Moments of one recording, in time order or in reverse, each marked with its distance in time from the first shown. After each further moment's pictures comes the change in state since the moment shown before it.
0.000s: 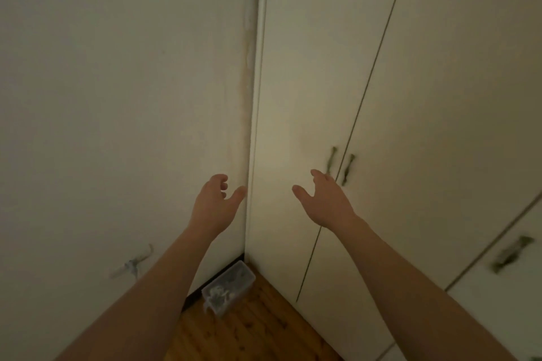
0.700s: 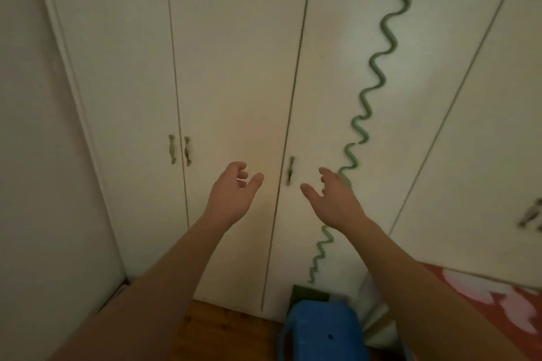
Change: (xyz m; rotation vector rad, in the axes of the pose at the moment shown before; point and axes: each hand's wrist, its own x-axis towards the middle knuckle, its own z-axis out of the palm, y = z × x) left_hand -0.264 0.202 0.141 -0.233 -0.510 0.376; right_hand -0.332 0.167 -0.194 -0.051 0.435 0.428
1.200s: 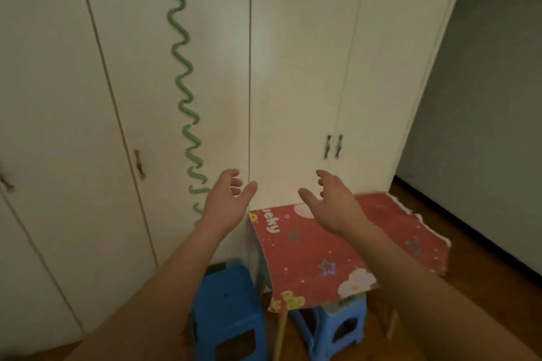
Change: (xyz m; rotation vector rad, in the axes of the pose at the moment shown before) left_hand -0.214 0.159 0.230 -0.103 -0.377 0.188; right_hand -0.263 0.206 -0.233 -0.120 0.255 0.304
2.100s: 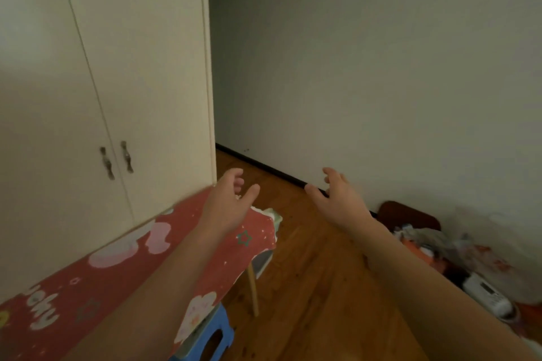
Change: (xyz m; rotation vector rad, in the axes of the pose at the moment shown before) left_hand 0.000 0.177 0.452 -0.106 -0.635 0.335; right_hand -0.049 0.355 -0.242 -0.196 0.365 0.638
